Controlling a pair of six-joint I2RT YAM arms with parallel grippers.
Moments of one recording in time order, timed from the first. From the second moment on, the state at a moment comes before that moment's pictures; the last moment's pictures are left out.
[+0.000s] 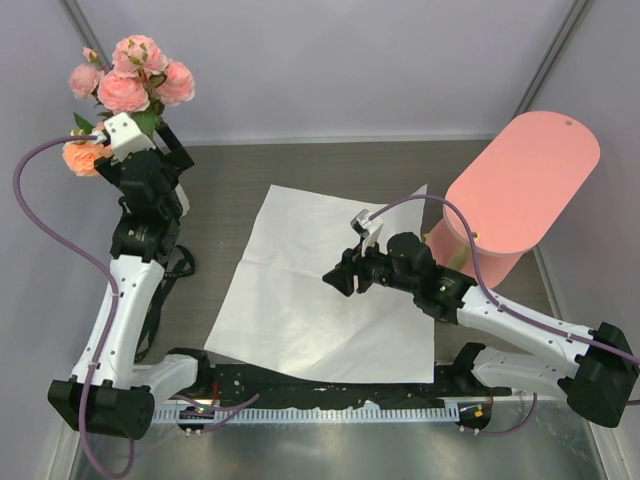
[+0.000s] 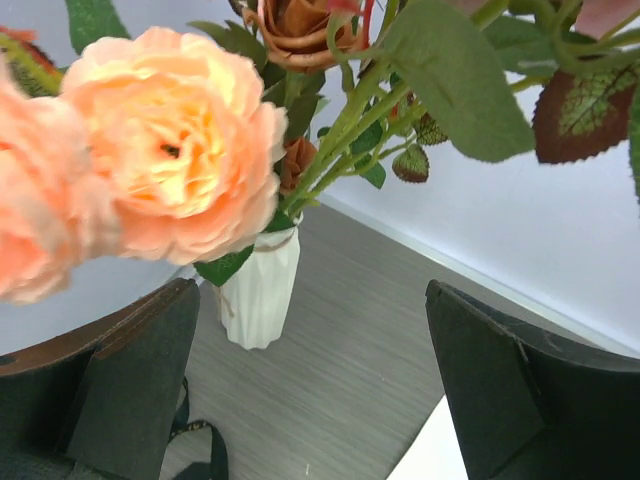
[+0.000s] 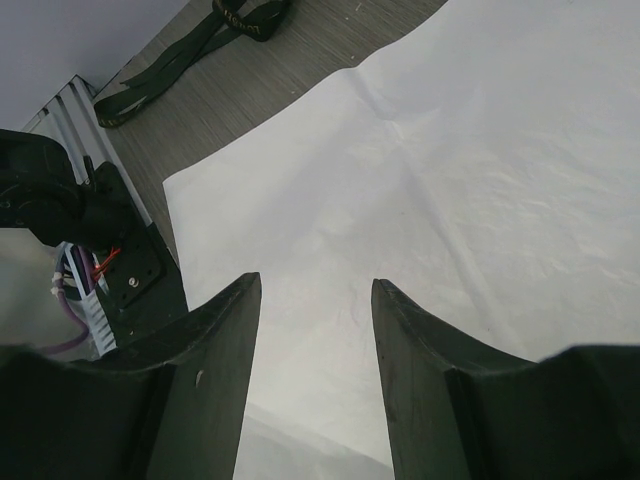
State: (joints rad) left arm -0.12 1.09 1.20 -0.13 -0.61 -0.20; right arm 0.87 1.04 0.70 0.02 -0.19 0.33
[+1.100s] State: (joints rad) left arm -0.12 0.70 1.25 -0.70 -0.12 -0.51; right arm 0.87 1.09 0.98 -0.35 0.11 0.33
